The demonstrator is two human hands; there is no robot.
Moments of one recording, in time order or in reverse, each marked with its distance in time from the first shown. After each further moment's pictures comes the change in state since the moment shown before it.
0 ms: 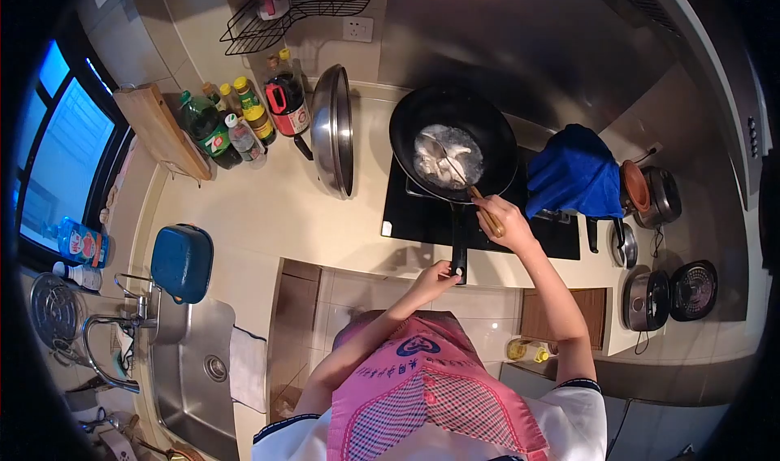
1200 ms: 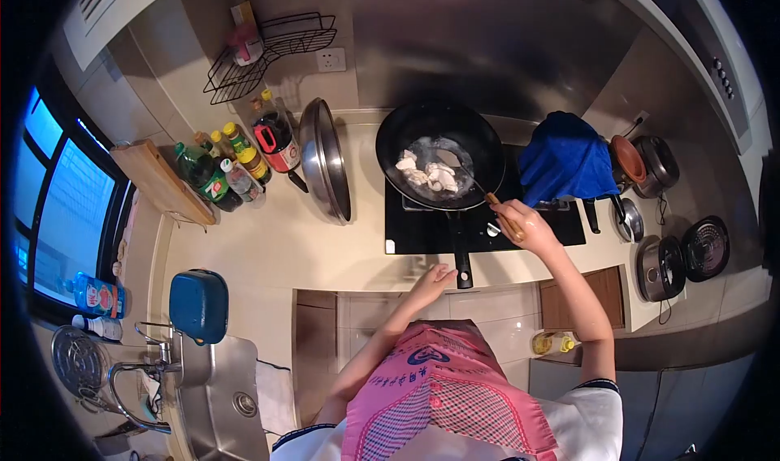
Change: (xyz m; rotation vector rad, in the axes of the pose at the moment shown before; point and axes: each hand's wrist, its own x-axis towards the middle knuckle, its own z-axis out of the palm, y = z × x) left_hand 0.005 -0.008 -0.020 0.054 0.016 -0.092; right_hand -0.028 -0.011 -0.045 -0.096 0.033 0.076
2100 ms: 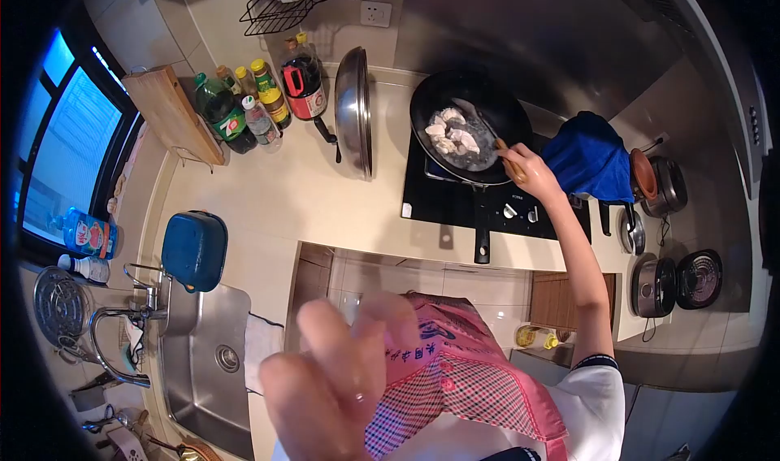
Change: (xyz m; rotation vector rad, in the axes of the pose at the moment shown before) left_hand -0.218 0.333 -0.086 -0.598 0.033 1.272; right_hand 0.072 0.016 0.034 -0.062 -0.148 -0.028
